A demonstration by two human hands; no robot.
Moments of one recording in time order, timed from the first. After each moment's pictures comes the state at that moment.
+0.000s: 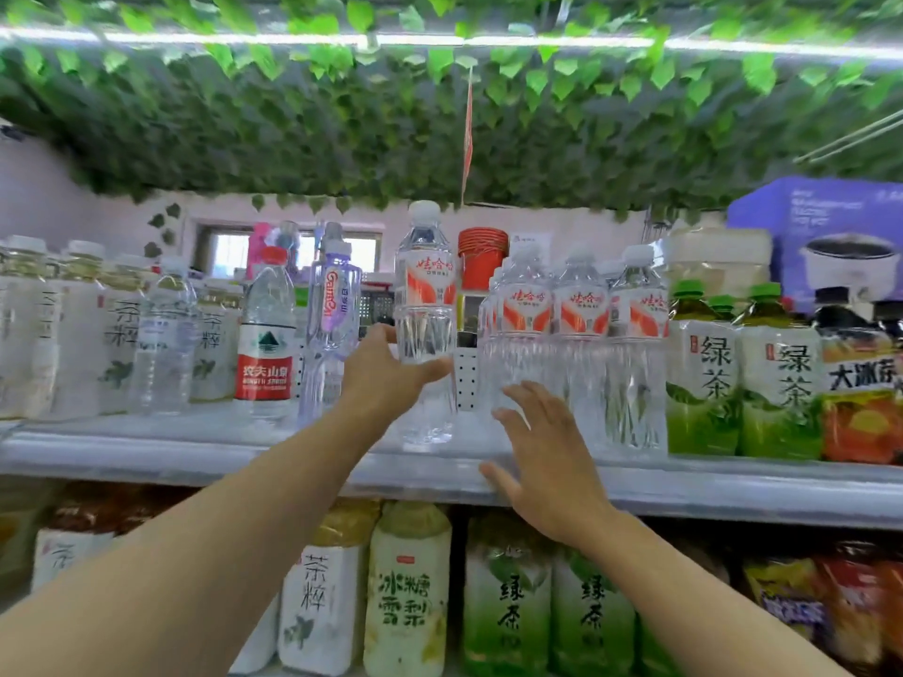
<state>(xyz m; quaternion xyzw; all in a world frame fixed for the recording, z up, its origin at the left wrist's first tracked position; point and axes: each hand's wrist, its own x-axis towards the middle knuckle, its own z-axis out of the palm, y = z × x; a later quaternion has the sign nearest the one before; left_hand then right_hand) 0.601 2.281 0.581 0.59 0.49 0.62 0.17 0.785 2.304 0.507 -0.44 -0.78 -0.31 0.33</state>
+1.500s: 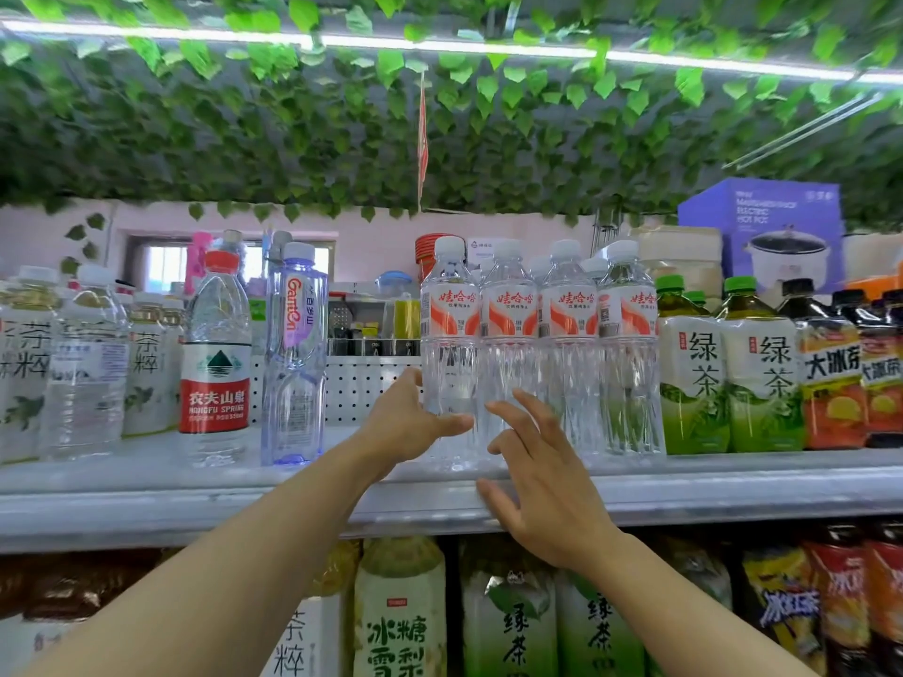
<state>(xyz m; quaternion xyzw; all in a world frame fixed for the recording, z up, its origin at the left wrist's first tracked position) 0.611 2.343 0.563 0.71 0.45 0.48 0.25 0.790 2.340 0.487 -0.39 -0.75 -0.37 0.38</state>
